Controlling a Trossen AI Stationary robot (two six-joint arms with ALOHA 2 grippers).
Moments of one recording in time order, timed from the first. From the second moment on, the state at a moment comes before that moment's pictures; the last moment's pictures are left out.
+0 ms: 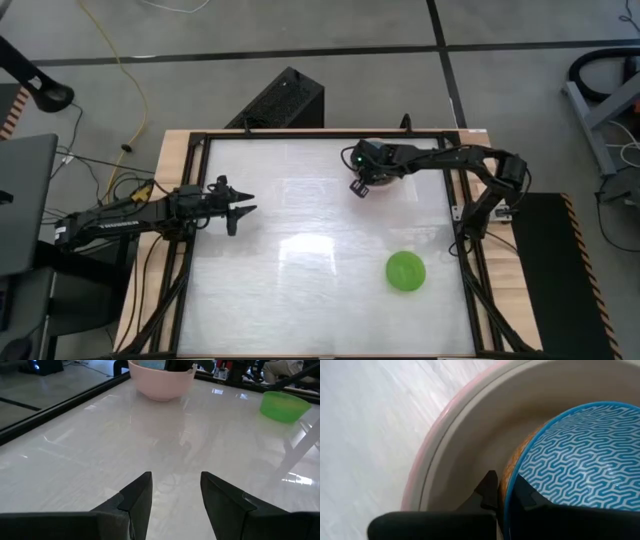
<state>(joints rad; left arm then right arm) 0.25 0.26 0.03 0.01 -0.07 -0.14 -0.43 1.62 1.03 -0.47 0.18 0.19</state>
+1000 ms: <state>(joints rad) 0.25 0.26 0.03 0.01 -0.06 -0.15 -0.40 1.62 1.32 -0.88 0.18 0.24</state>
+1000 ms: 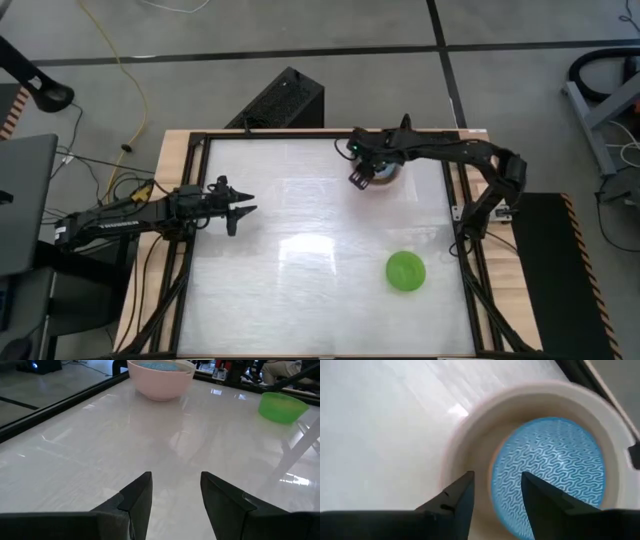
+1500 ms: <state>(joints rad) 0.25 0.26 0.03 0.01 0.02 -0.15 0.05 1.62 1.48 -1.16 0.07 0.76</state>
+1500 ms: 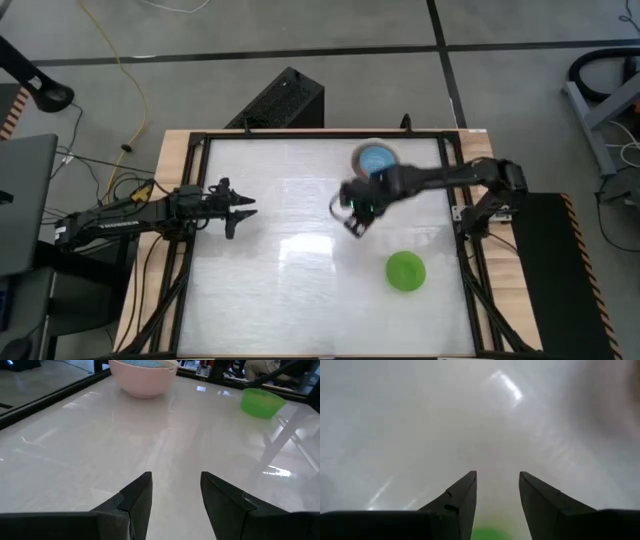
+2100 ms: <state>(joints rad) 0.25 0.26 0.03 0.00 0.09 -0.15 0.56 1.62 1.36 -1.12 0.19 1.68</state>
